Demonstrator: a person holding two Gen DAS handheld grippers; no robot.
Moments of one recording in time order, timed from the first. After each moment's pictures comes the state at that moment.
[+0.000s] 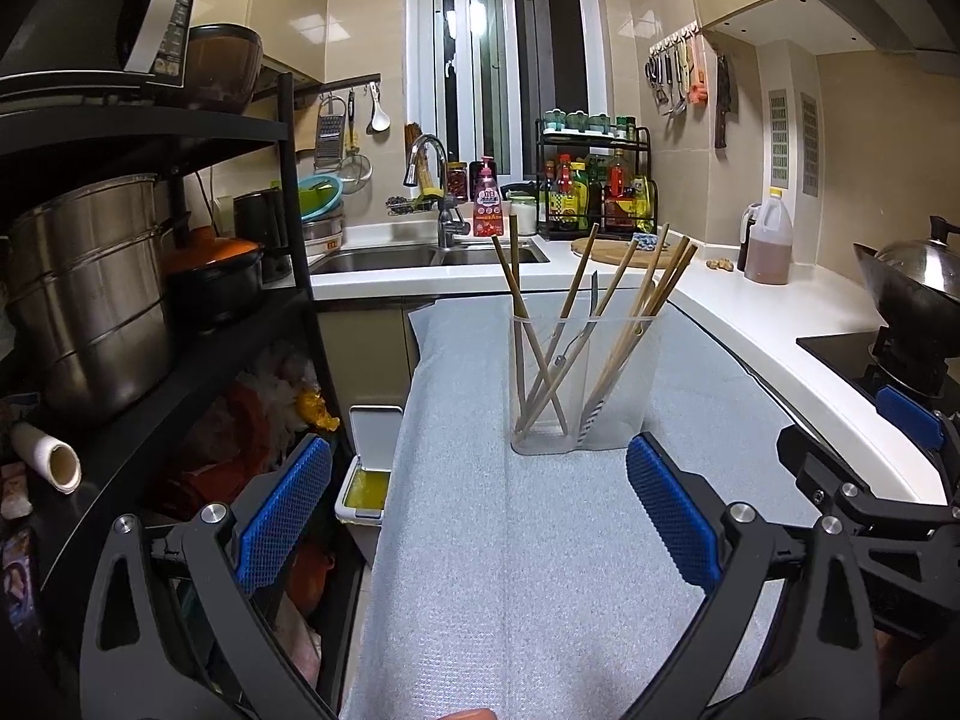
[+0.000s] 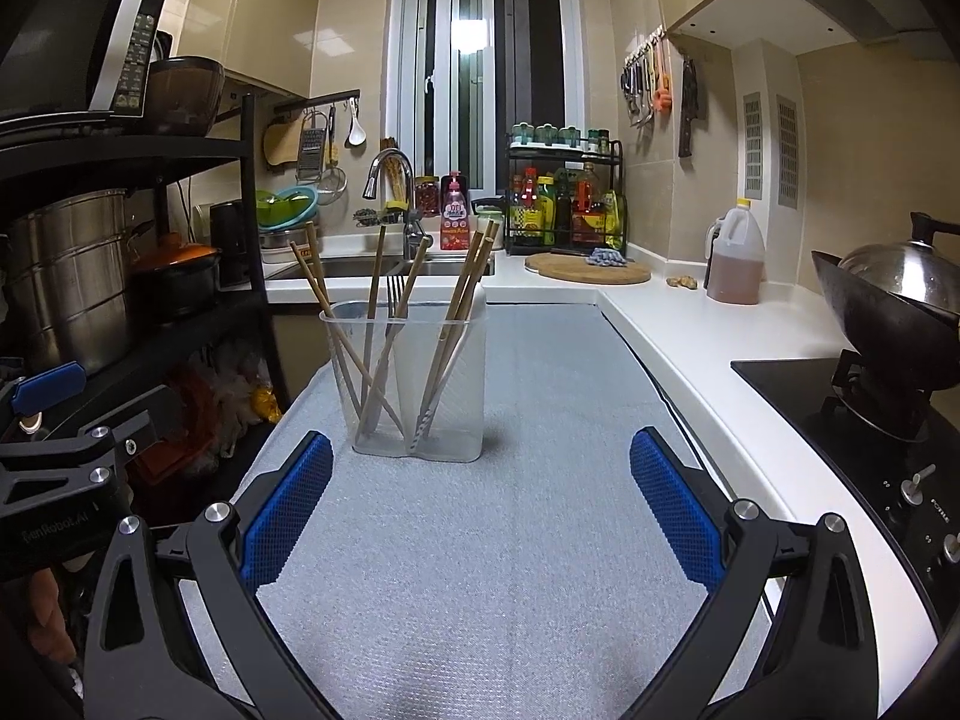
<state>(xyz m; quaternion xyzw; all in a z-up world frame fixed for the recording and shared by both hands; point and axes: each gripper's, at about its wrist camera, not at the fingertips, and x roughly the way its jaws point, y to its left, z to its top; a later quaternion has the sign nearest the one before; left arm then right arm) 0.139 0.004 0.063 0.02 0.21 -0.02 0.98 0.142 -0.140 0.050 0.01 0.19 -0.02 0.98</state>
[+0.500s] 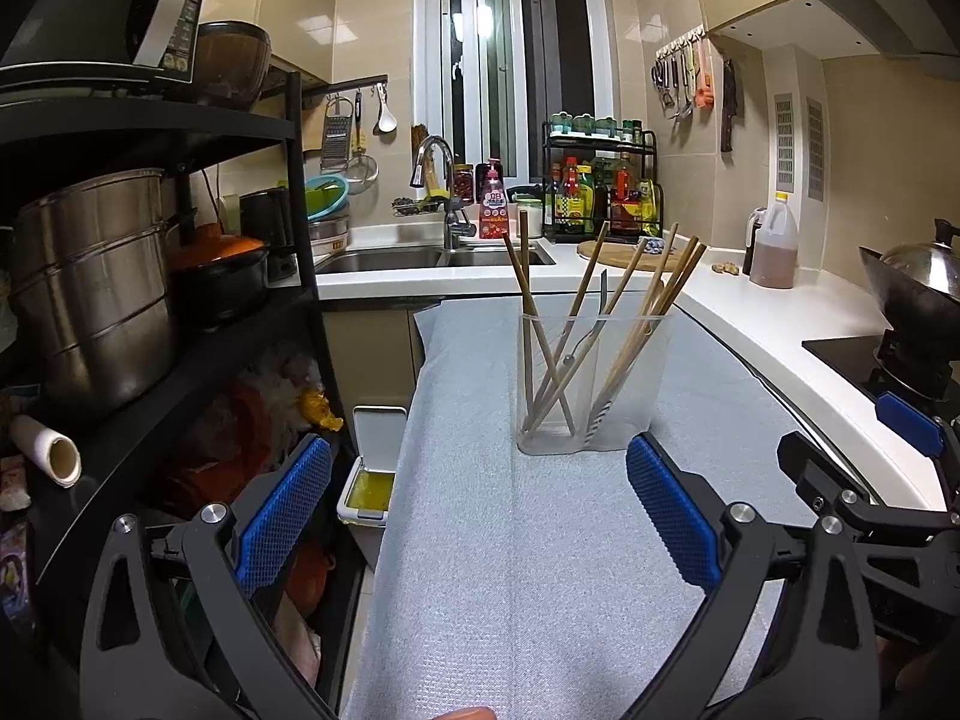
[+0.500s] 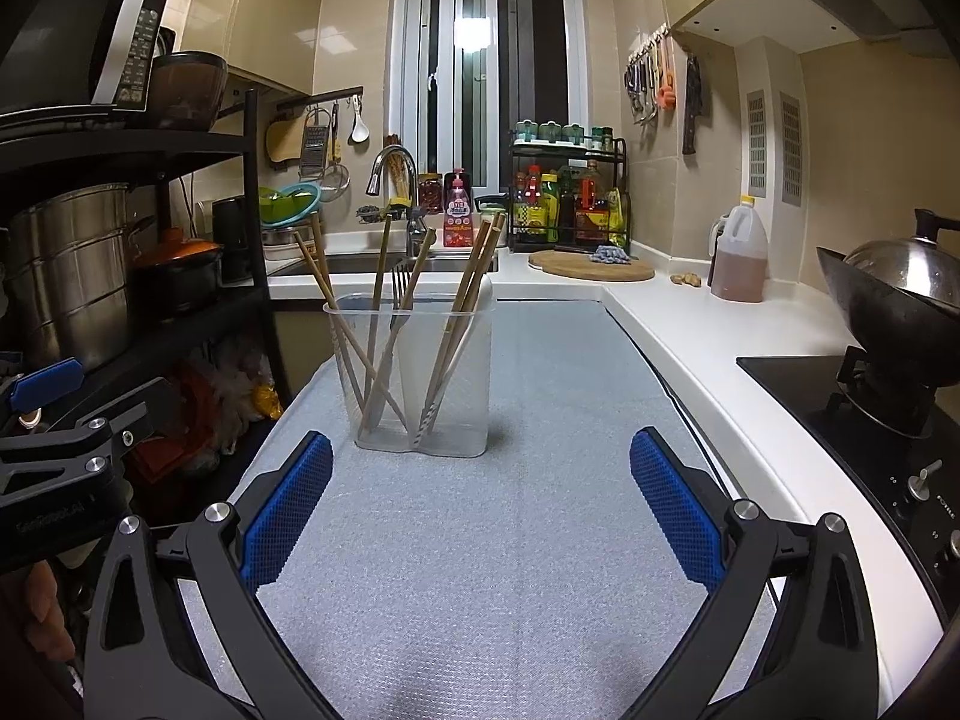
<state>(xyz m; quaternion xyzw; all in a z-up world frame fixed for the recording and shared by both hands) 0.140 0.008 0.058 0.02 0.20 -0.01 0.98 0.144 -0.139 0.043 0.00 0.19 -0.02 0.98</state>
